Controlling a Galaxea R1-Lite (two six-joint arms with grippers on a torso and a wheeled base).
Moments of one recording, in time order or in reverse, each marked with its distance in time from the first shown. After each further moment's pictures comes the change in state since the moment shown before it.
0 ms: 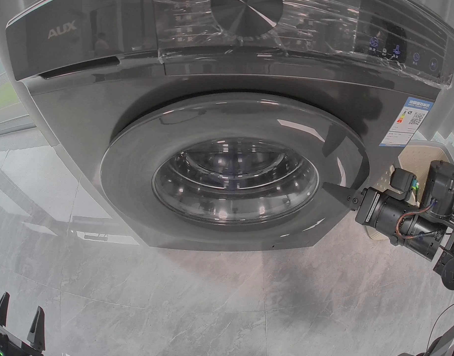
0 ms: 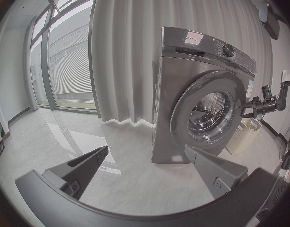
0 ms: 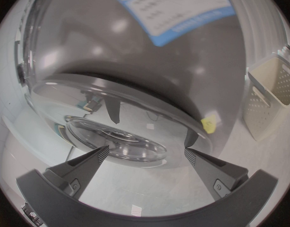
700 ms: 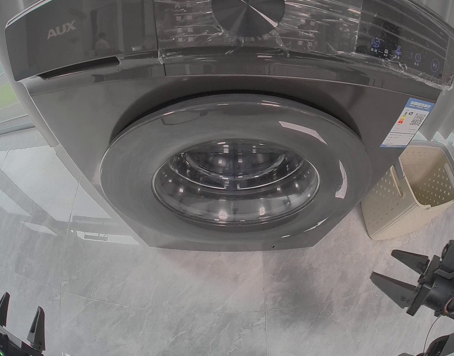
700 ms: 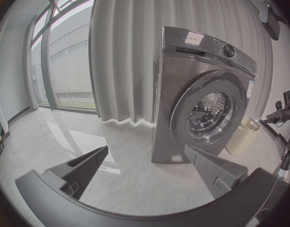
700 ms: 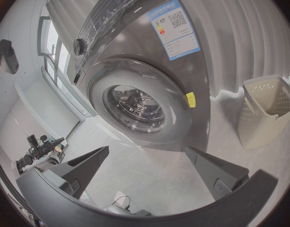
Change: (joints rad) left arm 0.000 0.000 0.000 -0.001 0.000 -0.004; right arm 0.158 -0.512 0.447 0.131 0.015 -0.193
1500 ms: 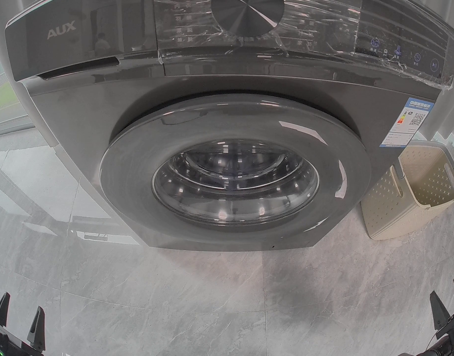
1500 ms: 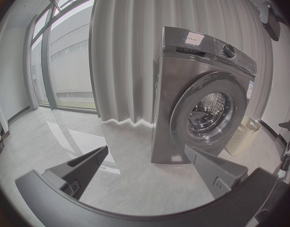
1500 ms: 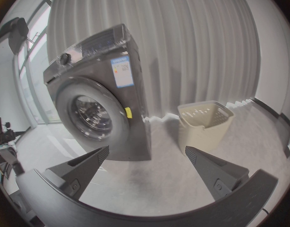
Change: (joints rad) left arm 0.000 0.000 0.000 0.000 0.001 -0.005; right arm -0.586 -0.939 0.011 0.798 0.037 -0.169
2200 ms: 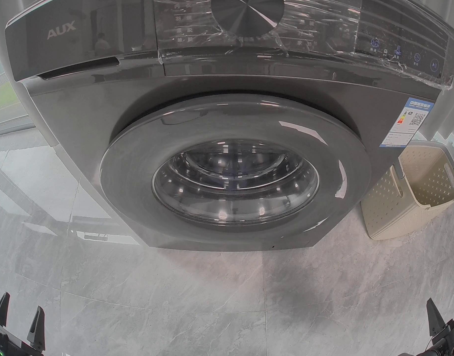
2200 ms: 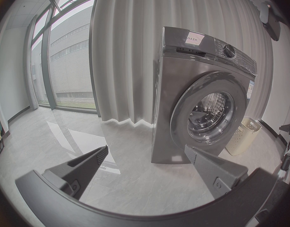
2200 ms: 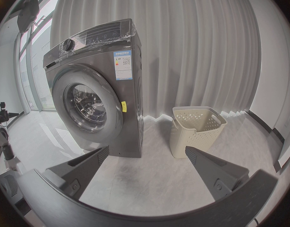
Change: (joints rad) left arm 0.000 0.000 0.000 0.000 0.001 0.001; right arm -0.010 -0.080 0.006 0.082 -0.030 -0.122
